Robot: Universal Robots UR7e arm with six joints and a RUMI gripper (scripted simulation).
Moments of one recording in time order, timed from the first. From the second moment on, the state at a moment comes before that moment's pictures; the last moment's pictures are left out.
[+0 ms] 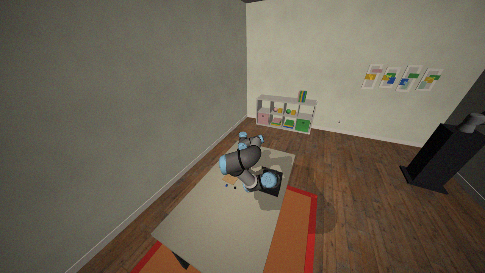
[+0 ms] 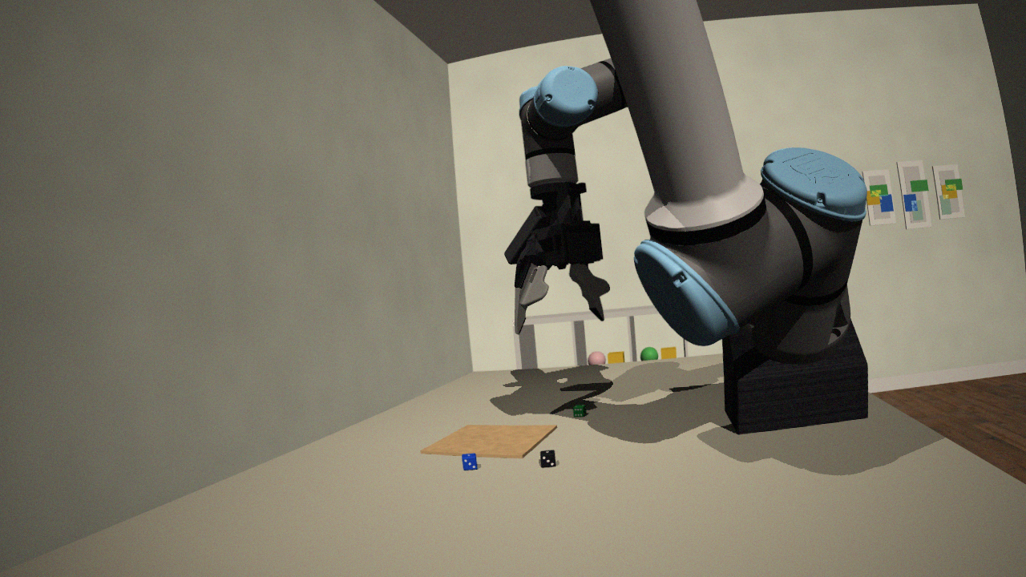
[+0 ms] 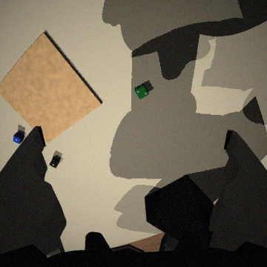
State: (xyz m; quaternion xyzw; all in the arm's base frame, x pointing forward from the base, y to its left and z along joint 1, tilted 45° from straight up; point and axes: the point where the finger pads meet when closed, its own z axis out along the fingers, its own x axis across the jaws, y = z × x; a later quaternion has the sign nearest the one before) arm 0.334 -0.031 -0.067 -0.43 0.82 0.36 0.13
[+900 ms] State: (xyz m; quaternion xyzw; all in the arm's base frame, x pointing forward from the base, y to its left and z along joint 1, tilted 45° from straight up) arm 0.339 -0.018 -0.068 -0.71 0.59 0.28 0.25
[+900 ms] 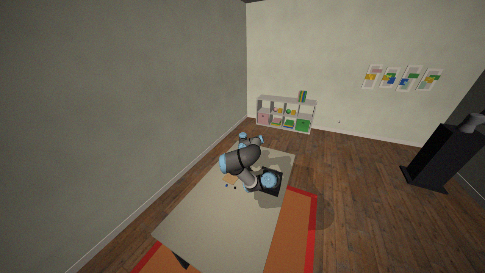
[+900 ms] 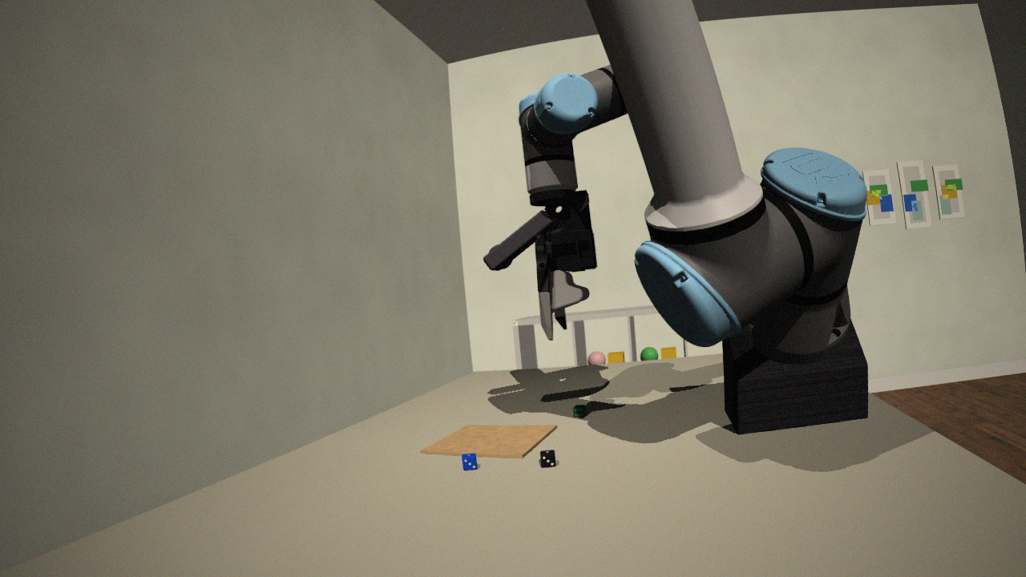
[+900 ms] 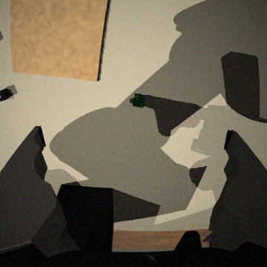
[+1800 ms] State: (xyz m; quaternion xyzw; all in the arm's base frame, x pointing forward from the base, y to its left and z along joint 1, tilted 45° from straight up) arm 0.334 -0.006 -0.069 -0.89 0.27 0.16 0.34
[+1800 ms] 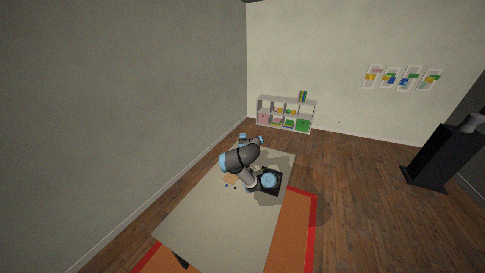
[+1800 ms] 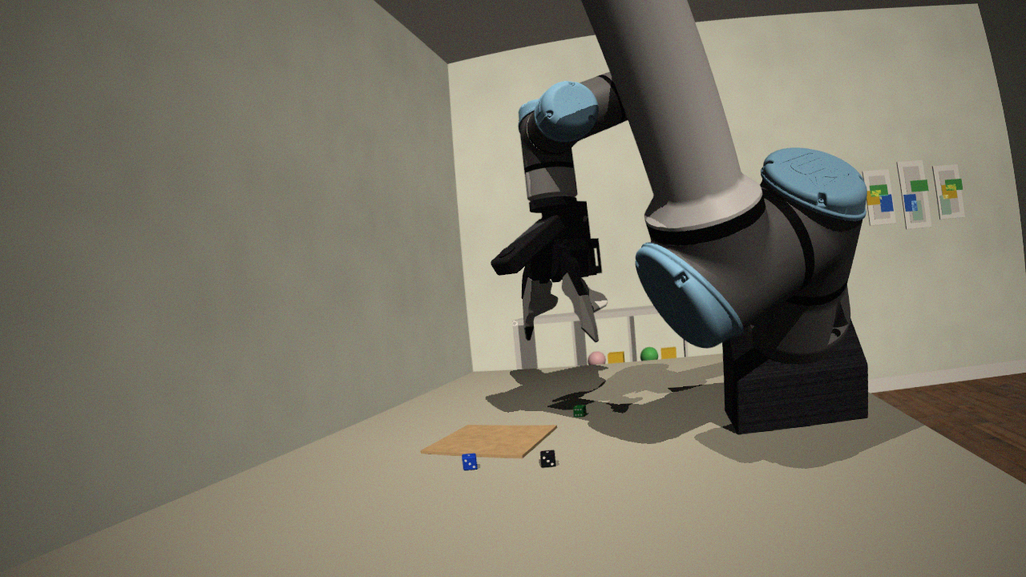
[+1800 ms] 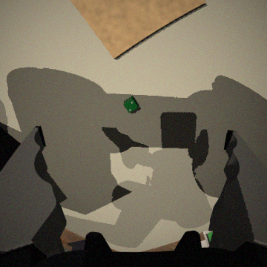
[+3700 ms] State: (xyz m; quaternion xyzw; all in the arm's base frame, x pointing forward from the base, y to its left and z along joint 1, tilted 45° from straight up) arm 0.315 0.000 -0.088 -0.81 -0.44 -0.13 0.36
